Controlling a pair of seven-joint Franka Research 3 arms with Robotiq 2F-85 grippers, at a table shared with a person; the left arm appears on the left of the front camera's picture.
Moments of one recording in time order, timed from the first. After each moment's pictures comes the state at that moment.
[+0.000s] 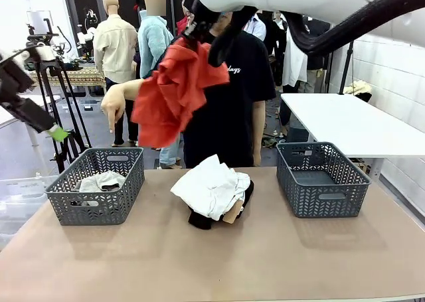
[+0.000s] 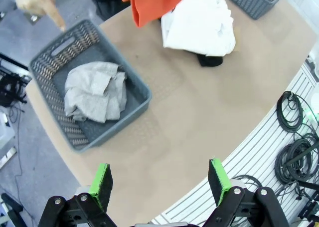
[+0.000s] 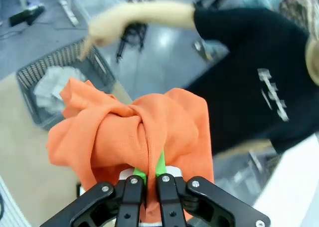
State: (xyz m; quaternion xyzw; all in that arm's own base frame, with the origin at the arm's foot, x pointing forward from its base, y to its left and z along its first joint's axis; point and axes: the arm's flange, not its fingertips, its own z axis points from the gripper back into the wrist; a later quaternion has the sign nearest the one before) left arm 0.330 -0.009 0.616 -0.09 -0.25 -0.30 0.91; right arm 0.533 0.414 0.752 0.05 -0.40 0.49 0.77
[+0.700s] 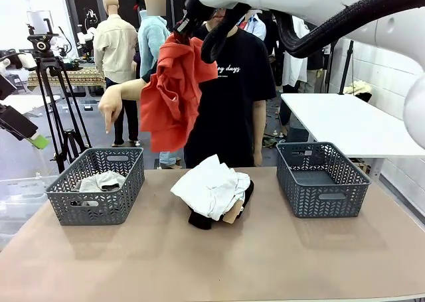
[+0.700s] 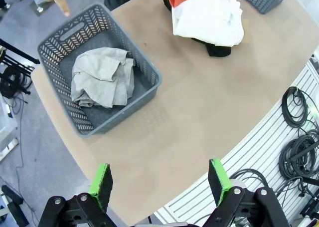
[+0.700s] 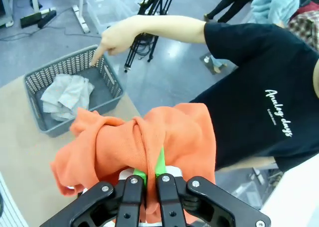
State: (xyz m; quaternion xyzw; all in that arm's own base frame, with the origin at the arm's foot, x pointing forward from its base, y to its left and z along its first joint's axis) left arm 0.321 0.007 0.611 -0.08 -0.25 -0.29 0.92; right arm 0.541 0.413 0.754 0.06 -0.40 0.50 0.76
